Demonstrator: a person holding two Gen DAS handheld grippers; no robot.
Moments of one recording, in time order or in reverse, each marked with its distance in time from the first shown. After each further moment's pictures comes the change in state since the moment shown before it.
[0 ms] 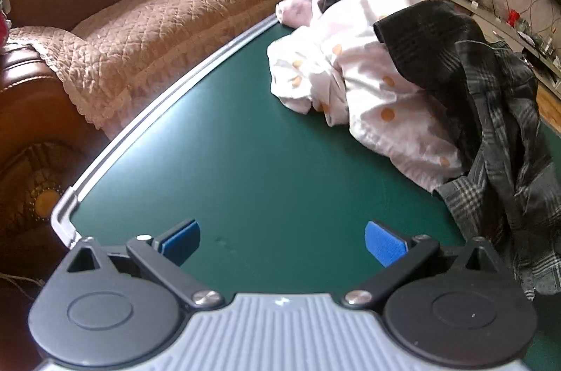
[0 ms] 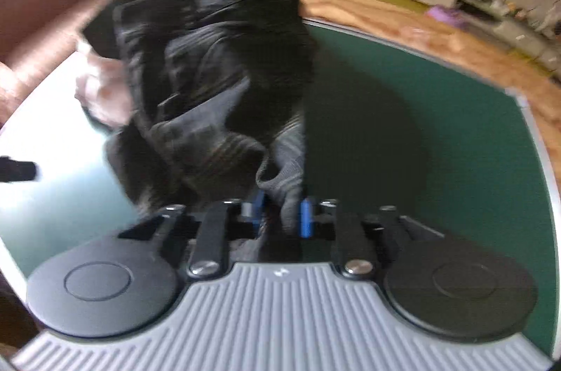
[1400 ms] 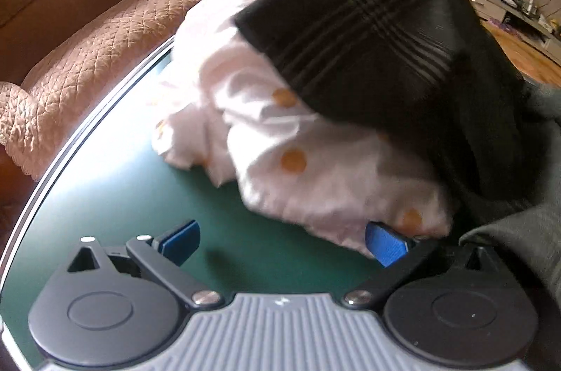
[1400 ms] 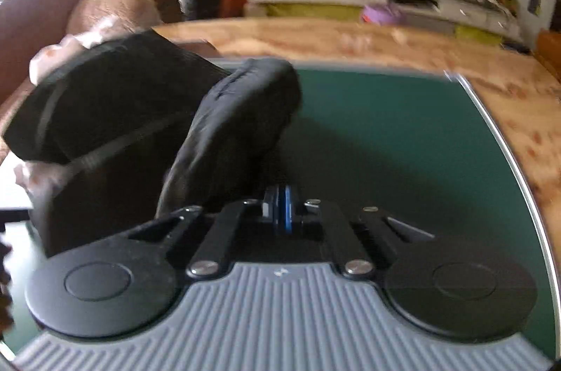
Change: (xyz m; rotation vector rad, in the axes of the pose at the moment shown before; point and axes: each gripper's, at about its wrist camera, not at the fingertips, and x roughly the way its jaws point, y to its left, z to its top) left arm 0.093 -0.097 0.053 0.144 -0.012 0.011; right arm 0.009 -0.052 -0.018 0.260 -0.085 -0.048
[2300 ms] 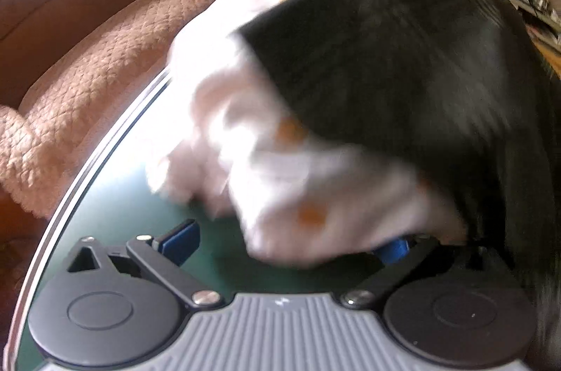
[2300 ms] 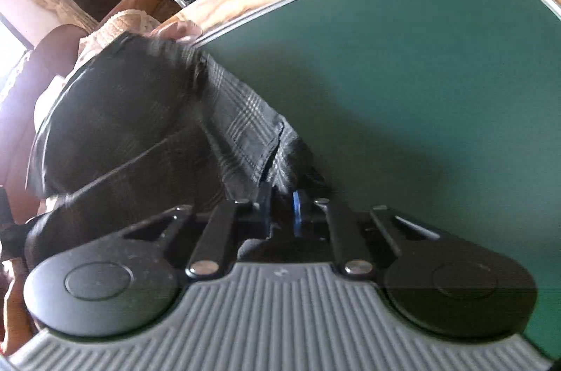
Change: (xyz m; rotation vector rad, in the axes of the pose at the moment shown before) left arm 0.024 0.009 0.041 0.042 0.021 0.056; right arm 0.062 -0.065 -0.005 0.336 0.163 0.243
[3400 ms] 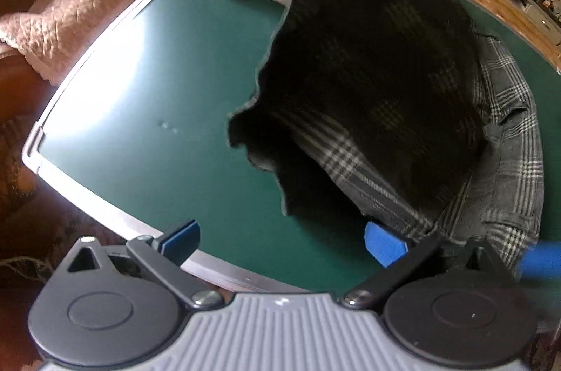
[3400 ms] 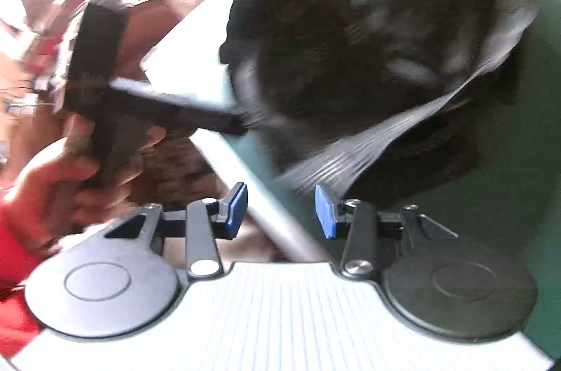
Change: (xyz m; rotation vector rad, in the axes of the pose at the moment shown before) left arm -0.141 0.060 -0.173 -0.037 0.209 -0.156; right arm -0.128 0.147 -0.126 -0.724 0.409 0.192
